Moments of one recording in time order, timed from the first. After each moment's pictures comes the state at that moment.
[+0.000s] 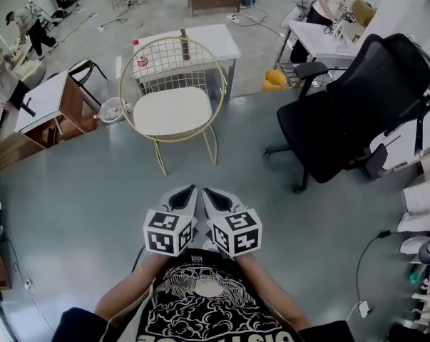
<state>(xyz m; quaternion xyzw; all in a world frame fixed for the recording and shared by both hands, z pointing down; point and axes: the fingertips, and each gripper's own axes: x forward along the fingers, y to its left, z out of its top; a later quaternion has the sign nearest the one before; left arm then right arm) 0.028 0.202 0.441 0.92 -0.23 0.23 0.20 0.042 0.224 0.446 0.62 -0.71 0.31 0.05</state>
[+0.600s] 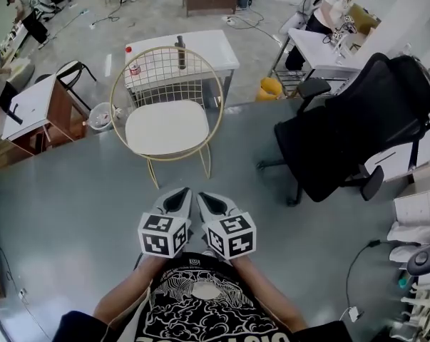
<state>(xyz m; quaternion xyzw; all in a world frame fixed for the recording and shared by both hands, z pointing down) 0.052 0.106 0.454 0.92 -0.23 0.22 0.24 0.067 0.133 0.457 0.62 -0.71 0.32 0.09</state>
